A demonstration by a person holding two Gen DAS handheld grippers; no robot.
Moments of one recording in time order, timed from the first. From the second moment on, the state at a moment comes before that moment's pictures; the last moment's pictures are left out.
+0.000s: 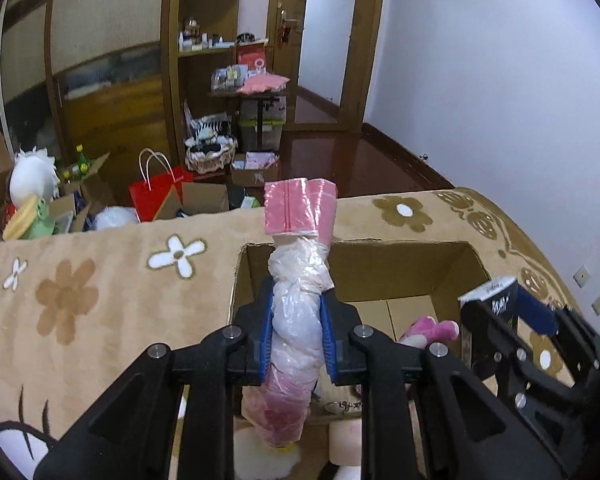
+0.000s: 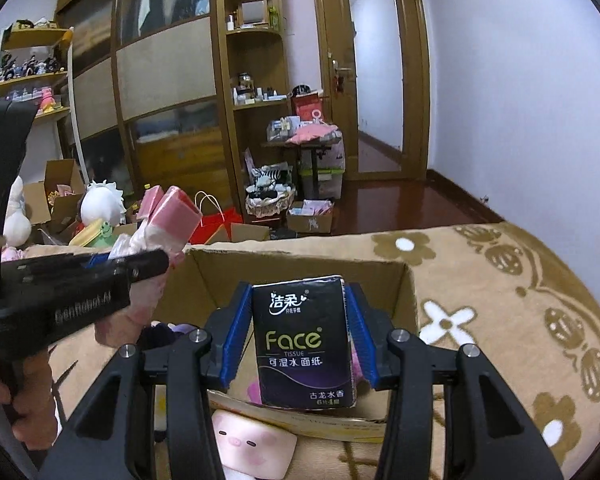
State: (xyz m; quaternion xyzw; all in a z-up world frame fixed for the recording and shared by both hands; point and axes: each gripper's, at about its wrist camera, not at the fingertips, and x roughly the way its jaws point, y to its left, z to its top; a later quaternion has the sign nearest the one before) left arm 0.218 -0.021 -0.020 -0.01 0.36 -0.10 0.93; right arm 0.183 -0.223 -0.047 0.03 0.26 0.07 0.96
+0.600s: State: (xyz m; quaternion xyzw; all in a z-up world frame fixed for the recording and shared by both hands) left arm 0.218 -0.001 -0.005 -0.01 0.39 -0.05 0.92; right arm 0.183 -0.231 -0.057 0.05 0.29 0.04 0.96
